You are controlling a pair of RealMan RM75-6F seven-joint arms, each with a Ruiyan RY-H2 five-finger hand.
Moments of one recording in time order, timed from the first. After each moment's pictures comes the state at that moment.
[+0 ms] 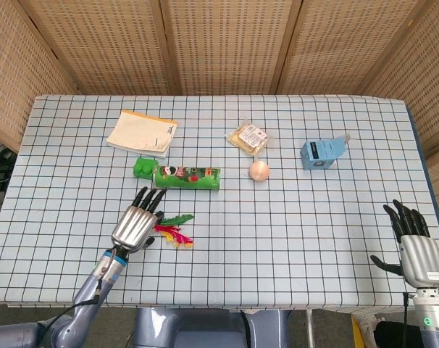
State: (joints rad) left arm -0.55 -1.59 -0.16 -1.74 1.17 1.08 0.88; right arm 0.09 -1.16 0.09 -1.57 -1.46 1.45 0.06
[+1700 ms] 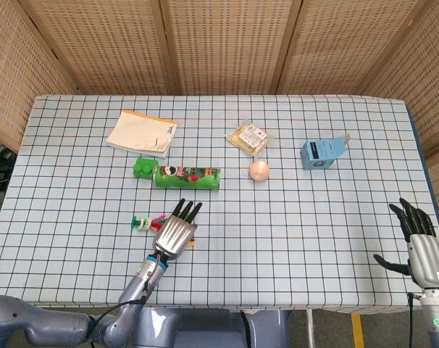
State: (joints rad) left arm -0.74 -1.82 -0.10 -1.61 0.98 1.15 1.06; right arm 0.09 -1.13 0.09 -1.58 -1.46 1.45 0.19
